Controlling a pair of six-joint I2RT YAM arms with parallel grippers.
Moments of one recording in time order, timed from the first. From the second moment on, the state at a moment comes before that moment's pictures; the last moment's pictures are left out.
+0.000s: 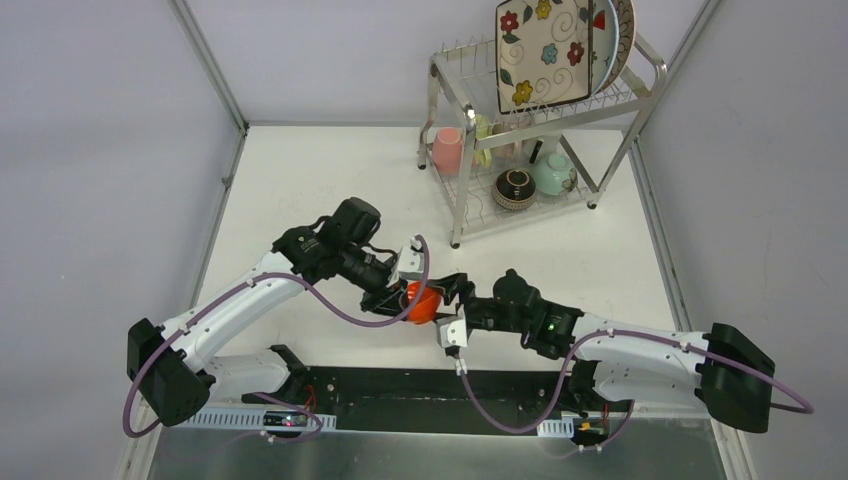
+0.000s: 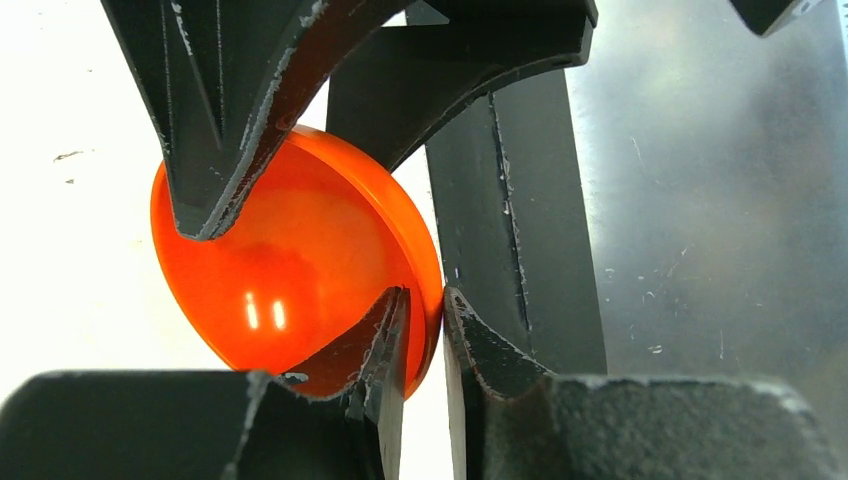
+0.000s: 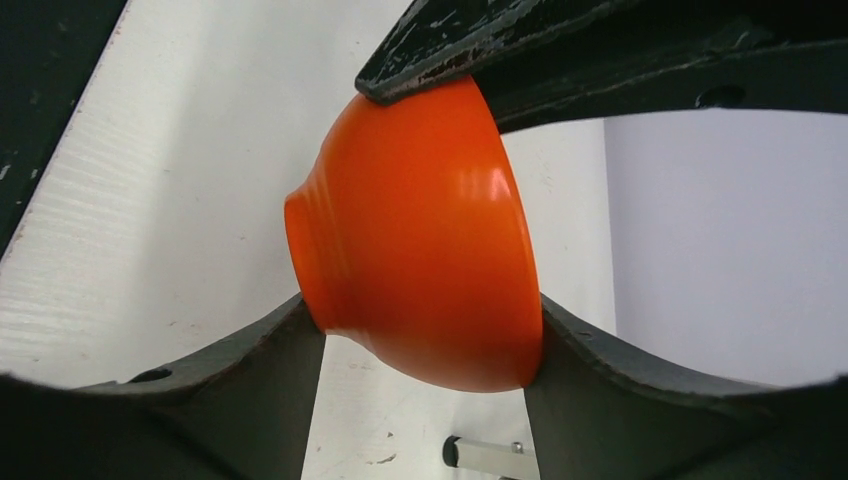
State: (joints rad) left arm -0.73 1.15 1.01 -0.77 0.88 0.52; right arm 1.13 1.02 0.44 0.28 -0.28 -0.96
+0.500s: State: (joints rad) left arm -0.73 1.15 1.01 -0.73 0.83 0.52; right arm 1.14 1.07 0.44 0.38 -0.24 -1.02
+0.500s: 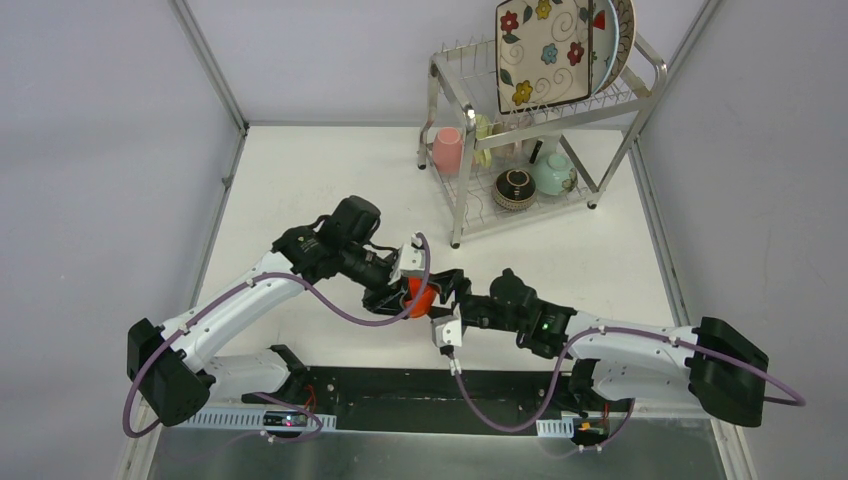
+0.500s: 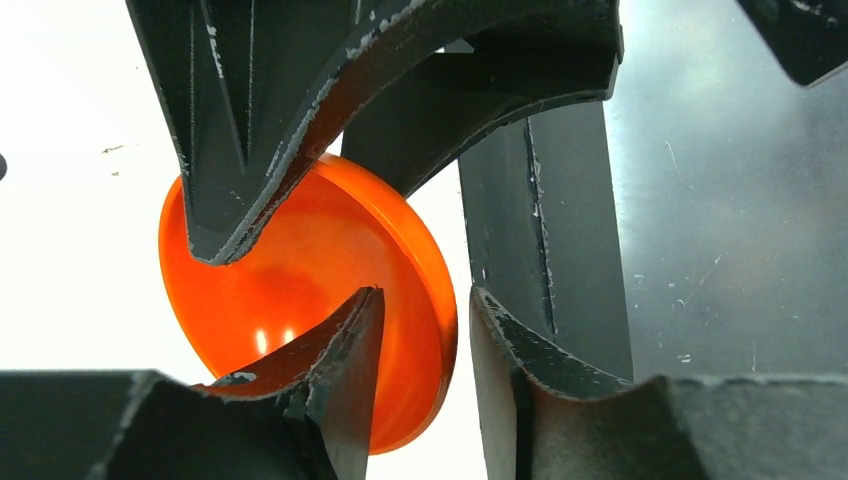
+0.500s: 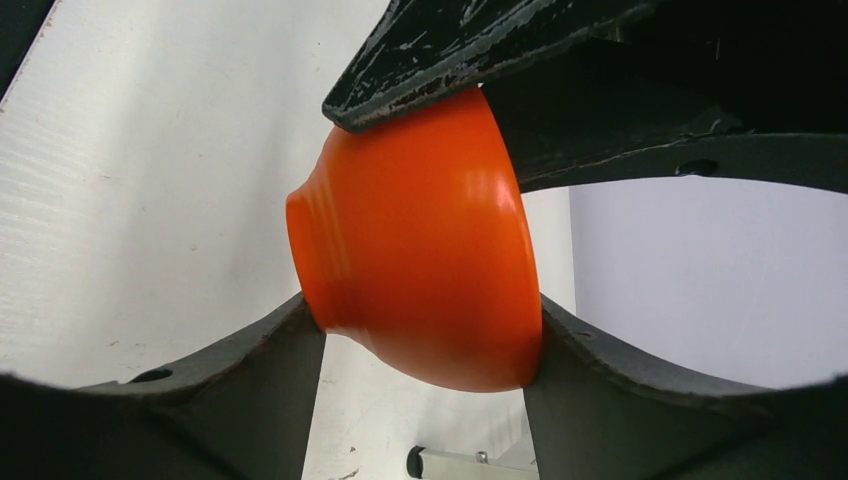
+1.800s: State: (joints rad) left arm -0.73 0.78 0.86 -0.53 0.20 0.39; right arm 1.01 0.75 0.34 0.25 0.19 -0.85
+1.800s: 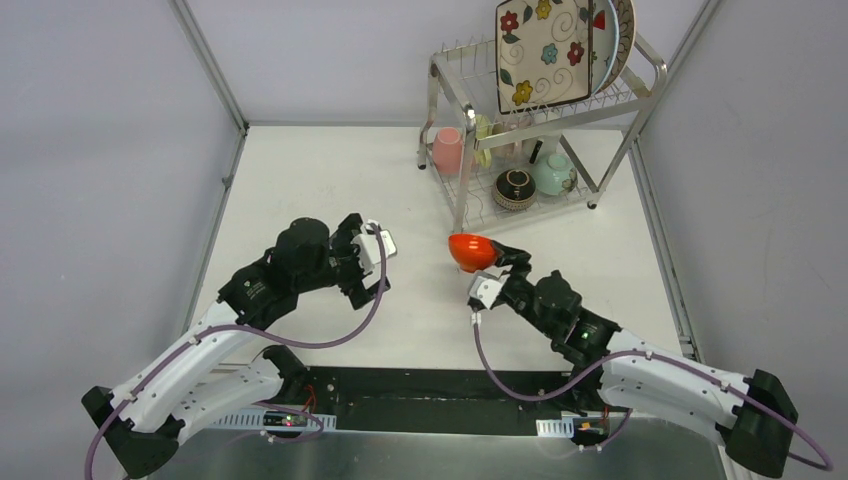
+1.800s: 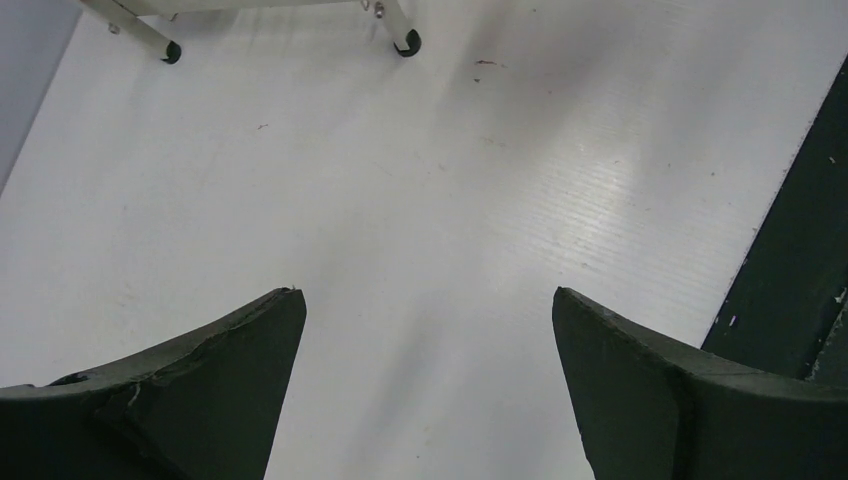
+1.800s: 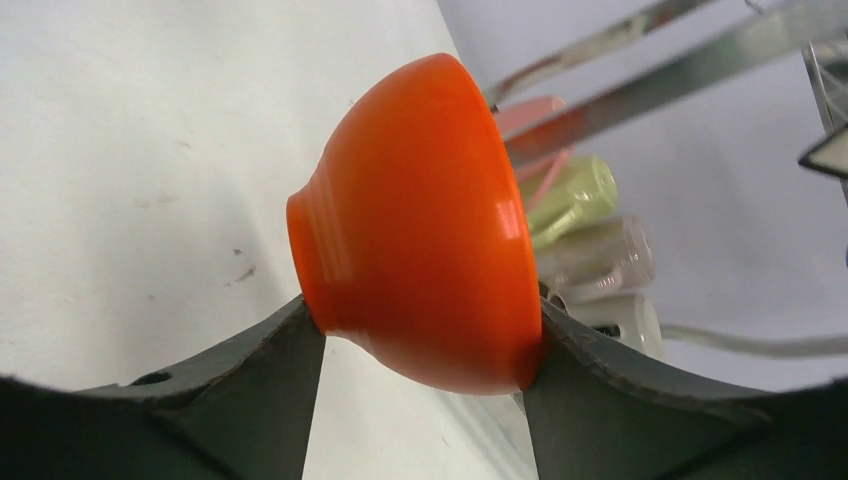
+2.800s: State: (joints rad) left arm -0.73 0.74 0.82 -0.51 0.06 0.38; right arm 0.51 1.03 0.51 0.20 0.09 -0.44
